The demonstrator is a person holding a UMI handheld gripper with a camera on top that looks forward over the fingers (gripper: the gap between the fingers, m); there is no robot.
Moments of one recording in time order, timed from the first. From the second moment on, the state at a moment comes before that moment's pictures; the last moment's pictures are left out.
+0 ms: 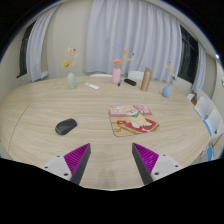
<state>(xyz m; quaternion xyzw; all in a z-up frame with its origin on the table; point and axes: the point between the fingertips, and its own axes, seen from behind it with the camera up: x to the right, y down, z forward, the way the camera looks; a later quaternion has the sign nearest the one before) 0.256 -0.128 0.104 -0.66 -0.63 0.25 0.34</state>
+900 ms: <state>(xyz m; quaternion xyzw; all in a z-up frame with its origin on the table) 0.200 -0.339 0.030 -0.62 -0.67 0.30 0.28</state>
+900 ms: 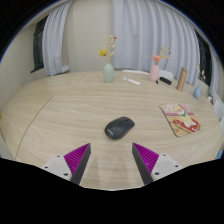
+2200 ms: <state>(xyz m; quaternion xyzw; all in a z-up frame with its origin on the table) 0.050 -0.295 0.085 -0.62 -0.63 0.35 0.30</state>
